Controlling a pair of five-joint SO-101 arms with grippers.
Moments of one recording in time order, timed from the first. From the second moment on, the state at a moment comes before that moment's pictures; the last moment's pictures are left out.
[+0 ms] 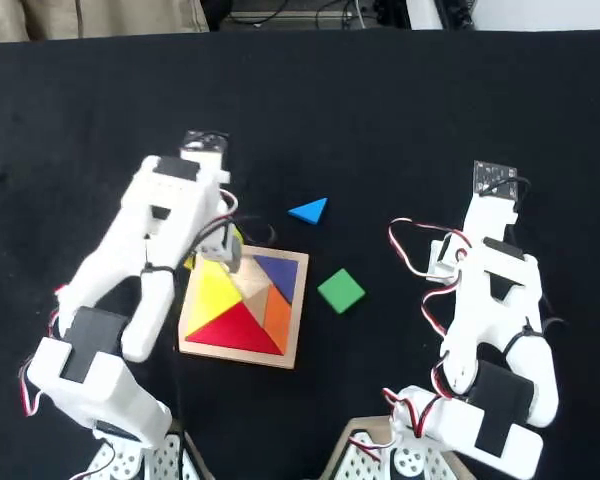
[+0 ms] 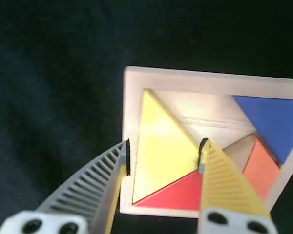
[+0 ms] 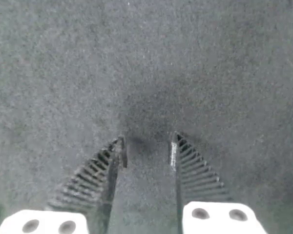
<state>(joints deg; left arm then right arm) 8.3 8.0 14.6 77.1 7.8 23.3 -10.9 51.0 39.1 10.3</state>
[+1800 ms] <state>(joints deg) -29.8 -18.2 54.7 53.7 -11.1 -17.5 -0.4 42.5 61.0 20.8</state>
